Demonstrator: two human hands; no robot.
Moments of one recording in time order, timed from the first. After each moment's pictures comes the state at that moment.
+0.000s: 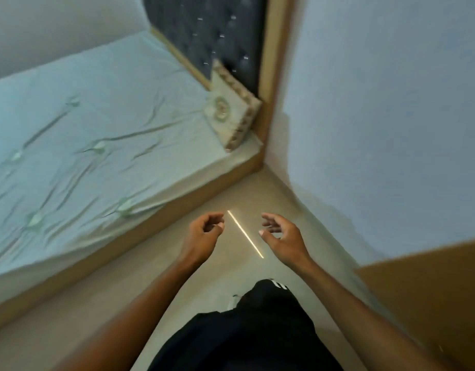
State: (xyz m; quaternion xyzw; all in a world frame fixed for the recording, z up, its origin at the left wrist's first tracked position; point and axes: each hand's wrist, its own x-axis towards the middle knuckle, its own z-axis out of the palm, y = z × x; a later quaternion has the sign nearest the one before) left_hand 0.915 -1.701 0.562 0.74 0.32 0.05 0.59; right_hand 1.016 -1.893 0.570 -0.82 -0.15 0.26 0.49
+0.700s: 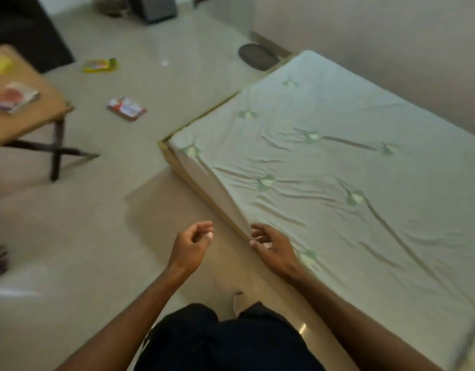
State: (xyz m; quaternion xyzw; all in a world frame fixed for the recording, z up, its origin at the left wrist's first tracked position) left_hand 0.580 -1.384 0.561 0.33 0.71 0.42 0.45; right_hand 0.791 -1.312 0.572 -0.53 -0.68 0.48 0.17
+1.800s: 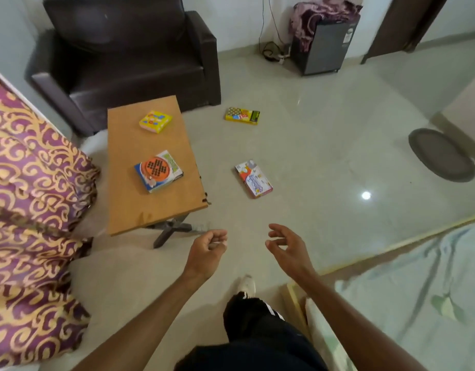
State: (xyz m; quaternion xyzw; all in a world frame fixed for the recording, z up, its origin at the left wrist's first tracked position) left_hand -0.197 -0.978 0.541 0.14 0.78 0.52 0.33; right_hand -0.048 -0.812 0.536 -0.38 -0.73 0.56 0.11
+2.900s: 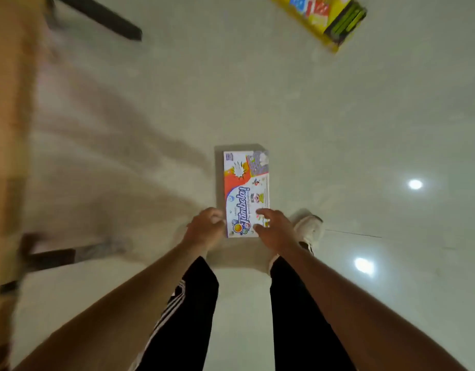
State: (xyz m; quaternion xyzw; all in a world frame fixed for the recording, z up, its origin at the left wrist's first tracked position) left_hand -0.653 -0.407 -0.004 -0.16 0.82 0.29 0.47; right_hand -0.588 -0.228 -0.019 -0.31 -0.79 0.40 -0.36
